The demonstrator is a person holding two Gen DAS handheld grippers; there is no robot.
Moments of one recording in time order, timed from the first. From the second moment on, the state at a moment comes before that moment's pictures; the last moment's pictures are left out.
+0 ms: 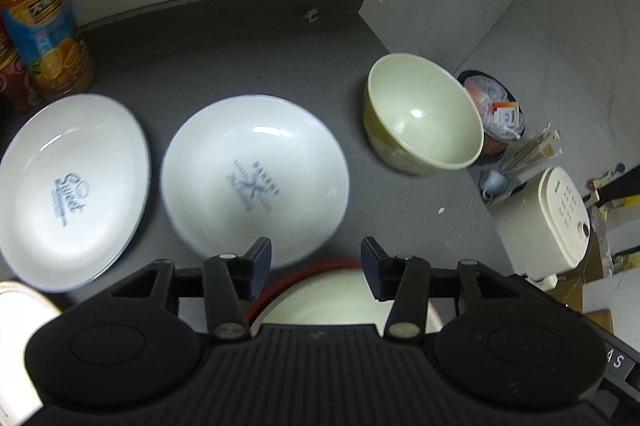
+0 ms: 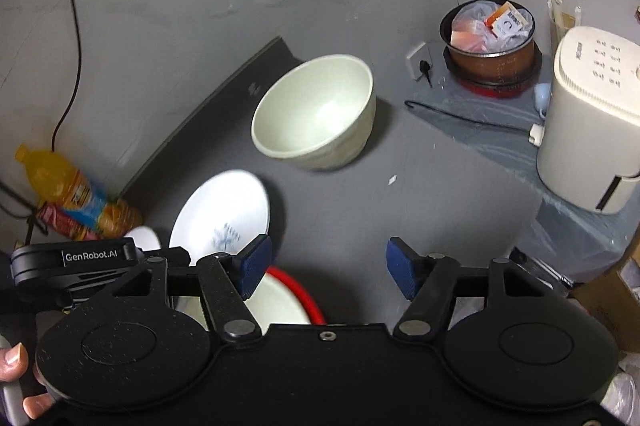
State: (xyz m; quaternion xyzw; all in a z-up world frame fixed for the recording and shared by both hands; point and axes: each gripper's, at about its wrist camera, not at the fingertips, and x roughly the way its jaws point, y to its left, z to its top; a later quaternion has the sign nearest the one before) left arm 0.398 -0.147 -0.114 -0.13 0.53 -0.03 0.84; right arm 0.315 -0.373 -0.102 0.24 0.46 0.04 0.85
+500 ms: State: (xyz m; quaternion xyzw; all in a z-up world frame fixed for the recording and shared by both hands) left arm 0.469 -0.184 -0.130 -0.16 0.52 0.00 0.84; right arm 0.393 -0.406 -0.128 0.25 0.47 0.06 0.85
